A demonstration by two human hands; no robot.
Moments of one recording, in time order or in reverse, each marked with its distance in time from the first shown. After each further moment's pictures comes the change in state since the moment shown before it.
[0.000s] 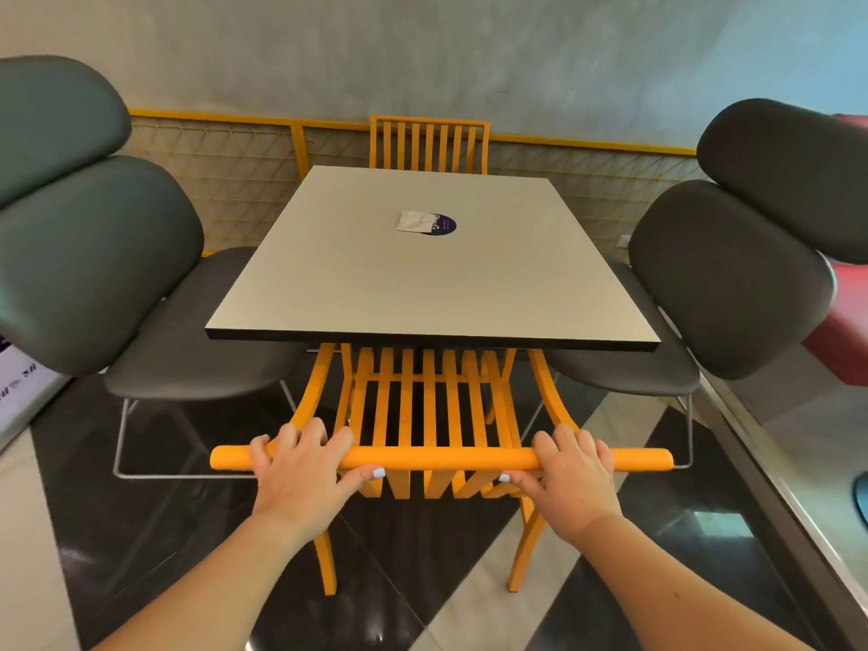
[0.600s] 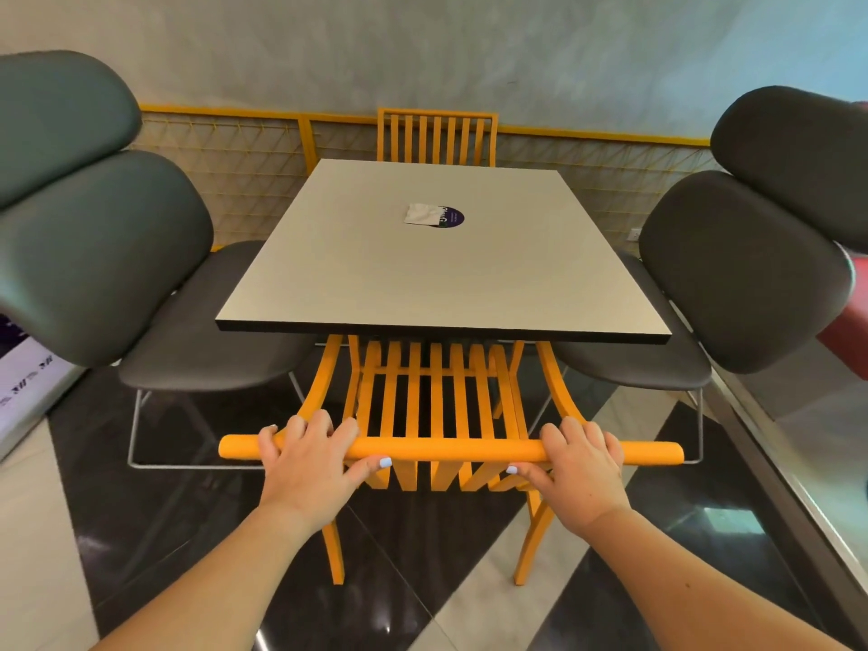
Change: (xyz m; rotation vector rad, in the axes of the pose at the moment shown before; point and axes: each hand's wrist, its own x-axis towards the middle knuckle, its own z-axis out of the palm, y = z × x) left_hand -0.004 -0.002 -0.001 -0.003 0.001 -0.009; right_hand 0.000 0.000 0.006 0.039 0.059 -0.027
